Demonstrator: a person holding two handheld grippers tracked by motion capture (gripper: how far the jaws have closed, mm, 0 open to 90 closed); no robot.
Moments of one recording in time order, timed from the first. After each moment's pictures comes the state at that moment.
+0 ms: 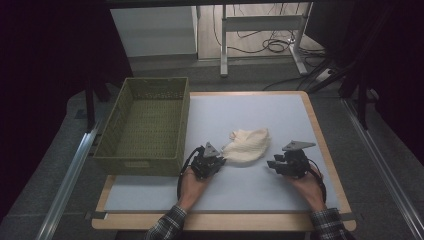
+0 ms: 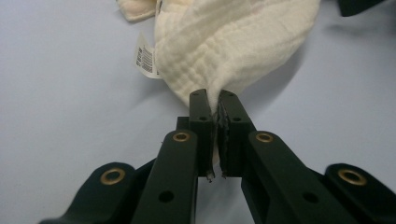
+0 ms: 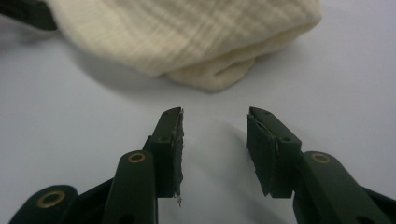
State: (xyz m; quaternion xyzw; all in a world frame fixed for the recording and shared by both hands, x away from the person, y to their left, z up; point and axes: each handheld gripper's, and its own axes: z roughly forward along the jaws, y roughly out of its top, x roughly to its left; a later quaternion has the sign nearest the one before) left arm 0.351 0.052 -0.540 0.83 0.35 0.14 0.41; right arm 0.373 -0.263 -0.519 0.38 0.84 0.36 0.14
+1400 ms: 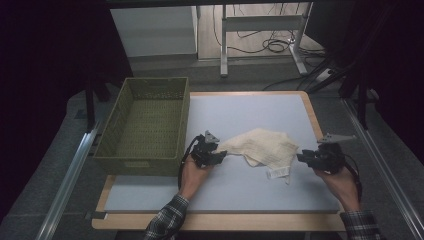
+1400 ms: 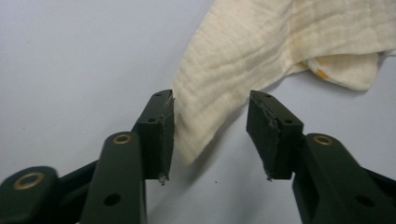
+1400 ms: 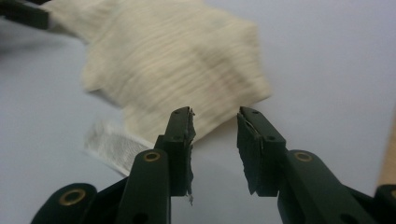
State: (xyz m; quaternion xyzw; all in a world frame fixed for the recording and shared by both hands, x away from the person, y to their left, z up) left arm 0.384 0.054 -0.526 0.82 0.40 0.15 0.39; right arm 0.360 -0.341 -0.470 0.42 0.82 0.37 0.15
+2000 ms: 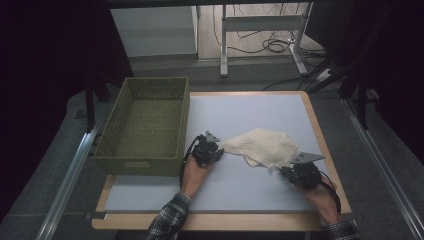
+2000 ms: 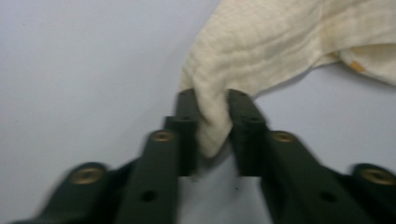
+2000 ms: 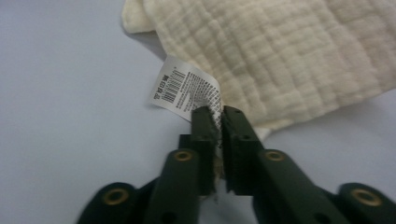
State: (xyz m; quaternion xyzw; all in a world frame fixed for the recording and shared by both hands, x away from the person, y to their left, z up) left arm 0.394 0.052 -0.538 0.82 0.41 0.14 0.38; right arm 0.334 -0.288 -0.518 0.36 0.86 0.32 0.18
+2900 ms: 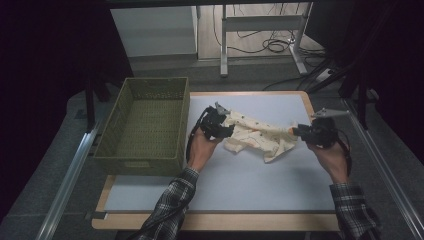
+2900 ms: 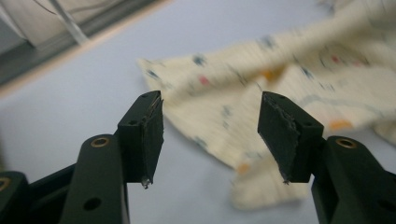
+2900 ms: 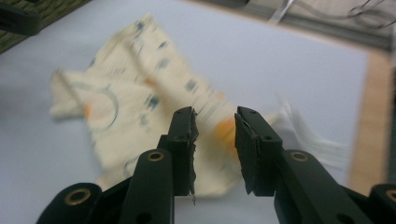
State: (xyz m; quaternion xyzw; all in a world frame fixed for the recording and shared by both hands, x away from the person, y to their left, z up) left arm 0.435 0.026 -0.466 0.82 0.38 0.21 0.37; right arm 0.415 -0.318 -0.432 0.42 0.79 0.38 0.21
